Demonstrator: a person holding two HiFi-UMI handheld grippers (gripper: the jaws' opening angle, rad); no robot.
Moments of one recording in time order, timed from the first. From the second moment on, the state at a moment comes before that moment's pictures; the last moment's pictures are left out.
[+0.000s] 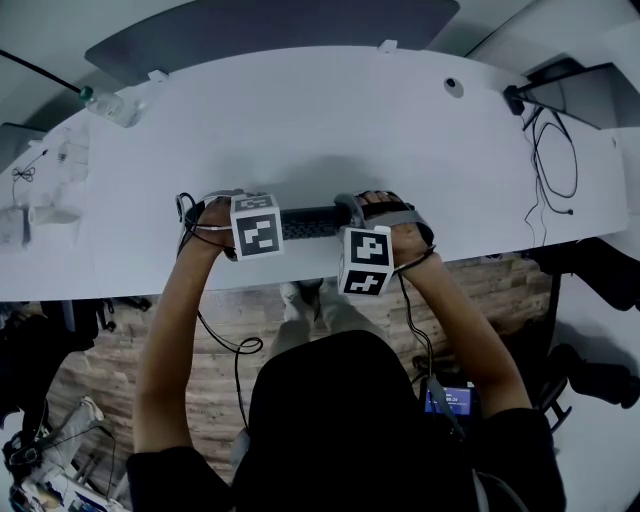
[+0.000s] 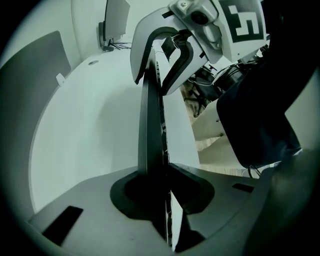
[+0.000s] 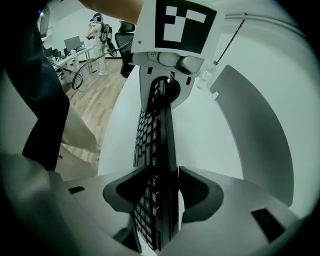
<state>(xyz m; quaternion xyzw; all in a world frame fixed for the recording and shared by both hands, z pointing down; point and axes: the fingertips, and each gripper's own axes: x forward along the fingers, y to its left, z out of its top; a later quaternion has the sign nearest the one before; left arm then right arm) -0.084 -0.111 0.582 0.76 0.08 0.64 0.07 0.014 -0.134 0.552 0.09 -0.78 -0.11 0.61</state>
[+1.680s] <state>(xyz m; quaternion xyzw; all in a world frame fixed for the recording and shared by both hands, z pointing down) -0.082 -0.205 0.561 0.81 -0.15 0.56 -0.11 0.019 -0.198 0.601 -0.10 -0.78 0.13 0.61</state>
